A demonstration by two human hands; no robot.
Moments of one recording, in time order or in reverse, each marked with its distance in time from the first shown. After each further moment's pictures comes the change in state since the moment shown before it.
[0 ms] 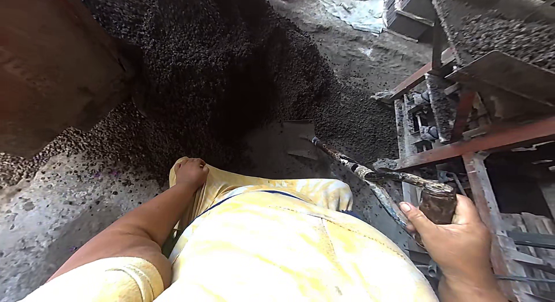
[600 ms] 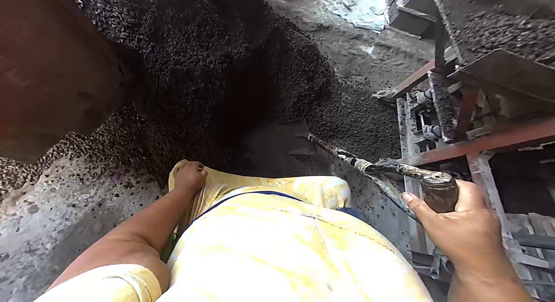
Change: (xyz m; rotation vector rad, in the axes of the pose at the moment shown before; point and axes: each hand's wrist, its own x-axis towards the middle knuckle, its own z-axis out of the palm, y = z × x) left_hand 0.002 -0.001 0.003 -0.009 0.012 -0.006; right_hand 0.032 -0.010 -0.010 -0.231 -0.039 -0.149
